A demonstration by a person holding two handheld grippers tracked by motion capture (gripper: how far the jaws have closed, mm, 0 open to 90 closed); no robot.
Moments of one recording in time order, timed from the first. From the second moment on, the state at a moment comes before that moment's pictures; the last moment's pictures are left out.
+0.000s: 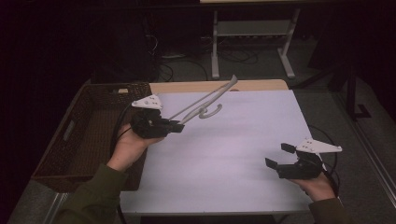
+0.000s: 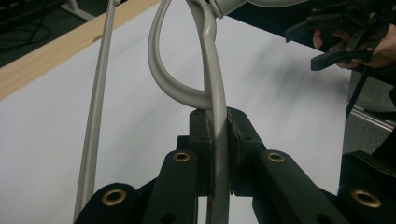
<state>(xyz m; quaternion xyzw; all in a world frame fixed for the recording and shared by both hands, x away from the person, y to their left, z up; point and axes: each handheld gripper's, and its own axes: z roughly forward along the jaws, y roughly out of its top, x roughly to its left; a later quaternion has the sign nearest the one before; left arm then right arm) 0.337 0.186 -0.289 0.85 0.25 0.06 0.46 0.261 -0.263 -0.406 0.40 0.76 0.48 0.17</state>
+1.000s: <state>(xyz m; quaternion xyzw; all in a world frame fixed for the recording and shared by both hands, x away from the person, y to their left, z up) 0.320 0.322 -0.265 0.82 0.32 0.12 0.45 0.263 -0.262 -0.406 0.40 0.76 0.48 0.17</state>
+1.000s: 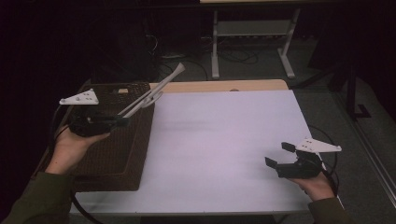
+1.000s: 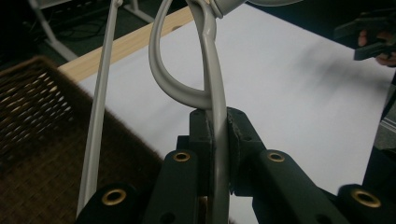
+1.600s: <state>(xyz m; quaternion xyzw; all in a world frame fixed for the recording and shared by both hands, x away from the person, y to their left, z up) 0.305 0.380 -0.283 0.82 0.37 0.13 0.42 0.265 -0.261 -0.406 0.40 0.76 0.48 0.18</state>
